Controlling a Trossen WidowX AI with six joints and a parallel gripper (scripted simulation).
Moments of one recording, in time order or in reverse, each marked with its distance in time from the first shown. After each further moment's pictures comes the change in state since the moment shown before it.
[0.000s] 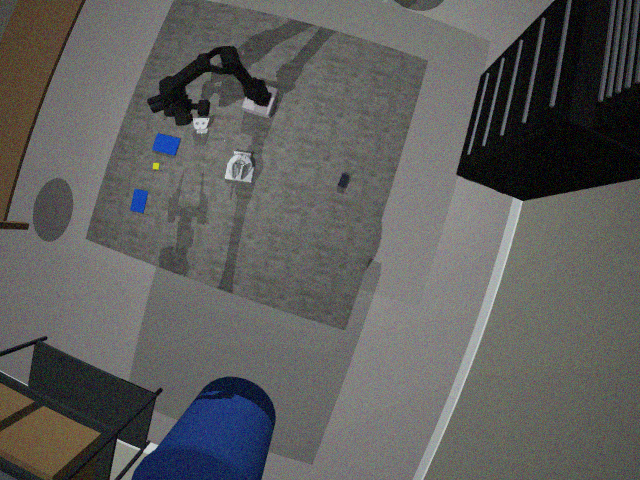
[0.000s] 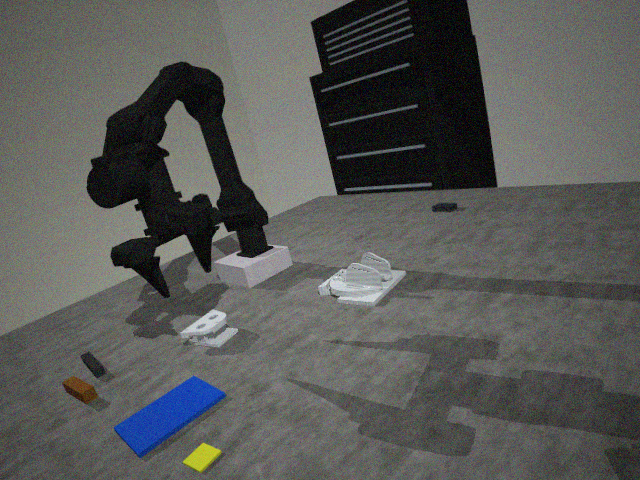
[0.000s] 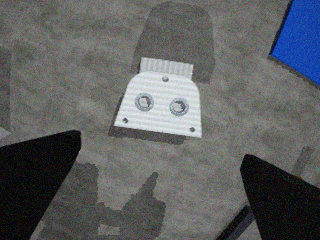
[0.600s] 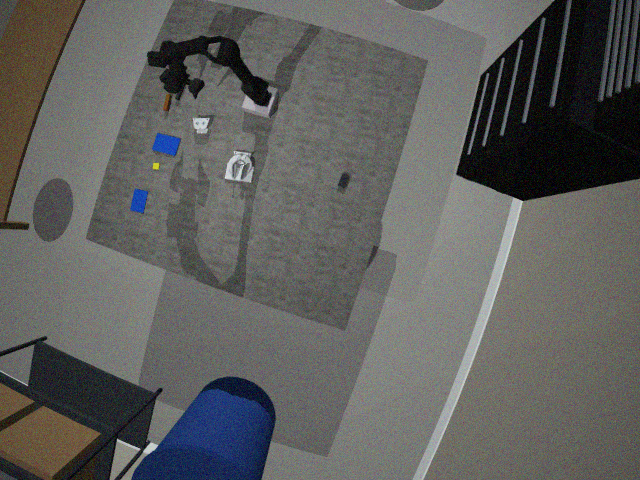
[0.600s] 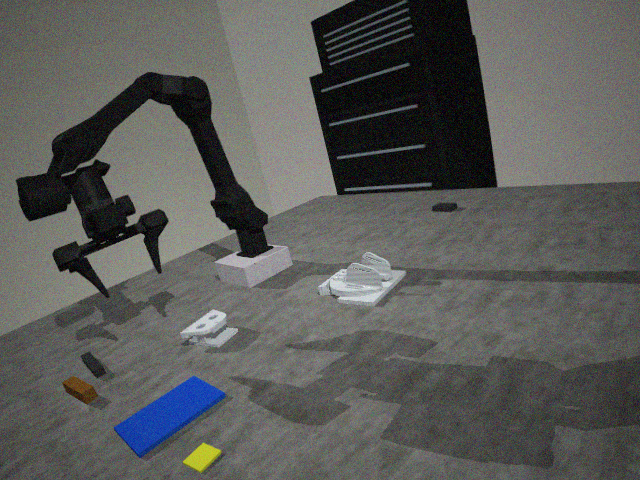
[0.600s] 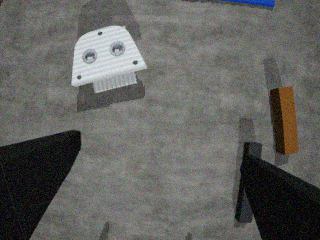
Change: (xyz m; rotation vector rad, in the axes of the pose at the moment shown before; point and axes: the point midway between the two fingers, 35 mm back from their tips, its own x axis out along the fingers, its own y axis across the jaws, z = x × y) arm -0.017 -0.035 -0.099 0.358 -0.303 -0.033
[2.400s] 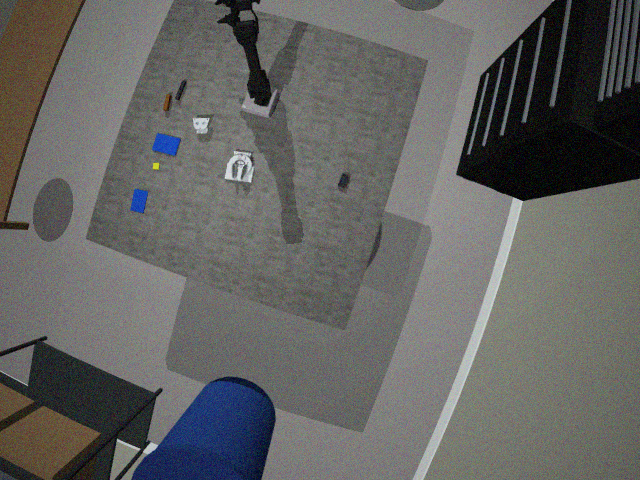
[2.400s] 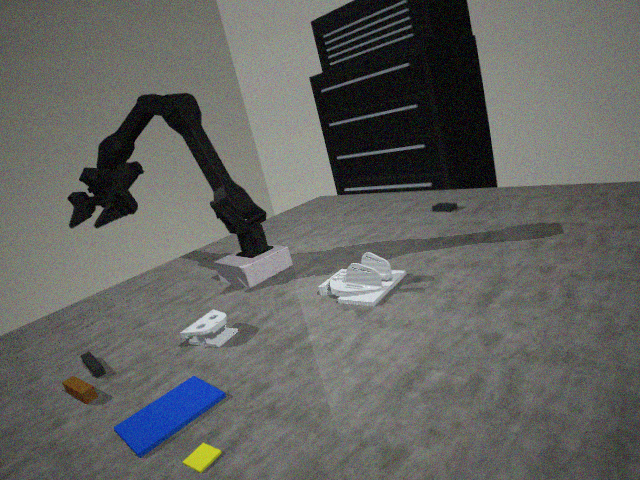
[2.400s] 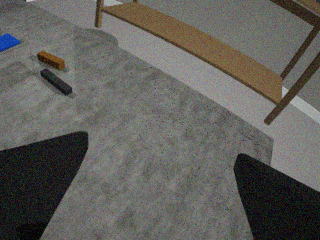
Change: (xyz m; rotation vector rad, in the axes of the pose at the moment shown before) arm -0.186 0.027 -0.313 0.665 -0.610 -0.807
